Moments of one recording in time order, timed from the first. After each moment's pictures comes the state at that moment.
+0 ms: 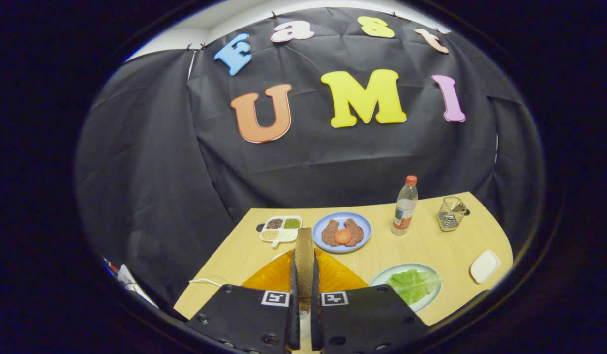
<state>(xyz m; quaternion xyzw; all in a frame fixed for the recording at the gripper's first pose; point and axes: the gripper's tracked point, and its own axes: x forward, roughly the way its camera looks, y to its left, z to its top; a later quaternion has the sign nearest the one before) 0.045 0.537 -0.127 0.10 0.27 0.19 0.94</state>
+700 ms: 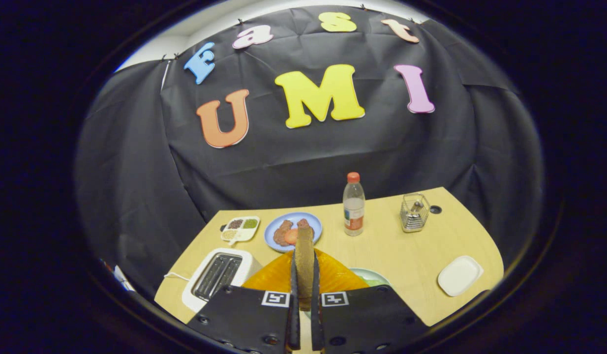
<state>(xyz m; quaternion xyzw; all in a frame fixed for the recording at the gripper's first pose) 0.084 0.408 -0.200 0.10 0.29 0.15 0.94</state>
